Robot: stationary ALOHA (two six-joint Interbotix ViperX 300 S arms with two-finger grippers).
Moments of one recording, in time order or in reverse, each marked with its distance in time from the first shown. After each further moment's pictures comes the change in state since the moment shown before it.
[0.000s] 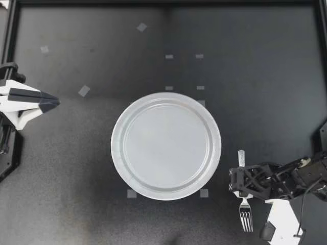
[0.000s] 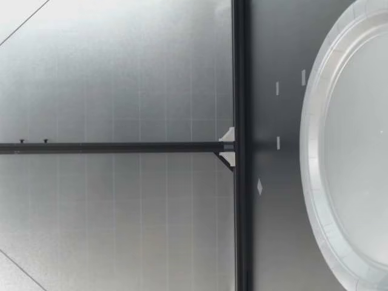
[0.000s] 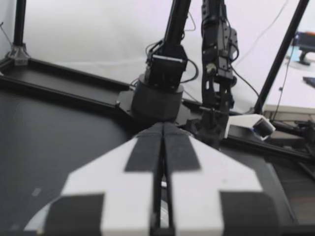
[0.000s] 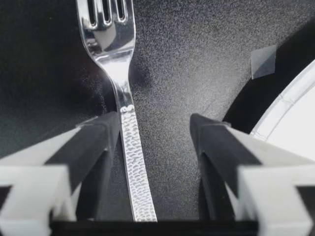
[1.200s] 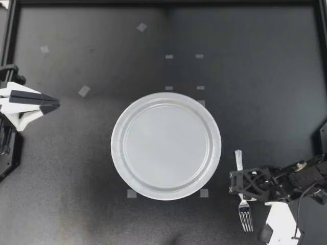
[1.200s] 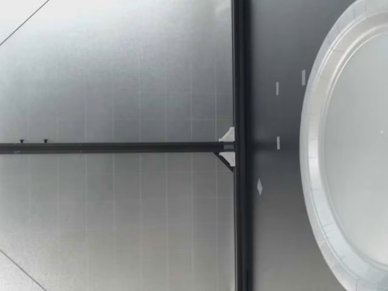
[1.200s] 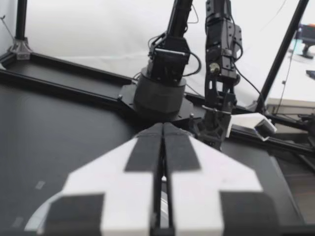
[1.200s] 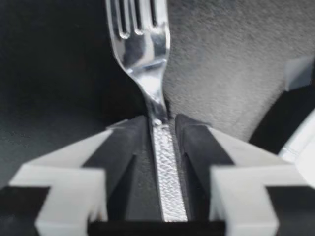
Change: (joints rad) left arm -0.002 -0.006 0.015 -0.002 -0.002 0.009; right arm 0.025 0.058 0.000 0.021 0.003 0.003
